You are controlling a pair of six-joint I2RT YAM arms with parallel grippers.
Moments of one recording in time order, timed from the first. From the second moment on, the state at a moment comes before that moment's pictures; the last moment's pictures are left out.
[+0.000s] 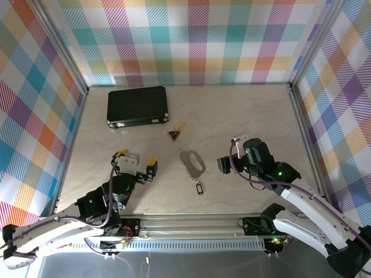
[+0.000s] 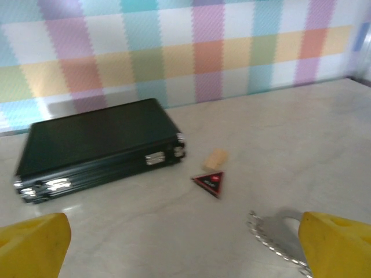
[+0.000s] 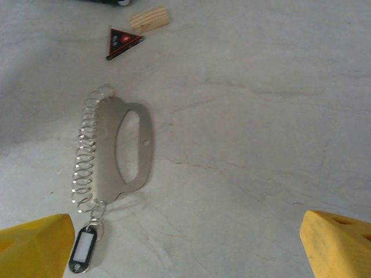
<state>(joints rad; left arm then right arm) -1.07 0.41 0.40 -0.21 -0.88 -0.12 0.64 0.81 0.72 -0.62 0.09 0.20</state>
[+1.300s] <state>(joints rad) -0.49 0.72 0.18 0.17 -0.81 -0.06 0.35 0.78 0.31 0.02 0.37 0.09</state>
